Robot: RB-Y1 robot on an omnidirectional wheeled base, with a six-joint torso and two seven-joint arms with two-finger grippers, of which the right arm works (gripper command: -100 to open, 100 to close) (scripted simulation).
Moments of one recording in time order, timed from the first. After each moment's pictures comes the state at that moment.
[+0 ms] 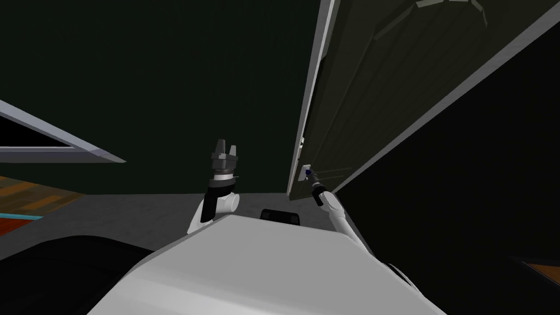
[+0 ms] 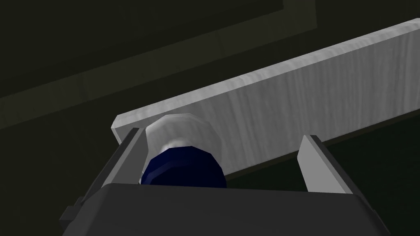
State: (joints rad) arm -0.01 -0.32 0.15 -1.35 1.35 -0.07 1.21
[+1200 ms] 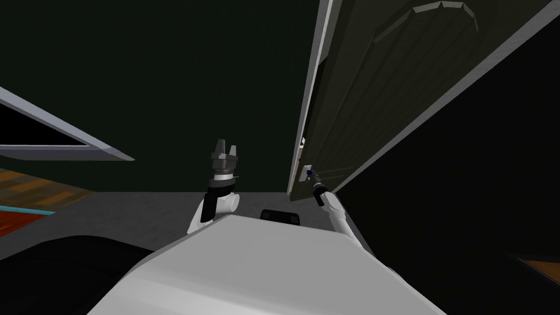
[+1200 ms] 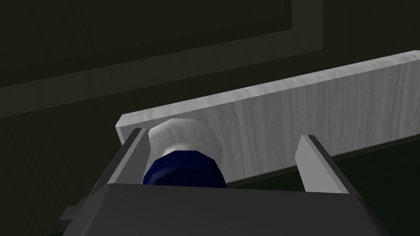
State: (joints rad) arm 0.00 -0.26 0.05 -1.34 1.40 -0.12 1.34
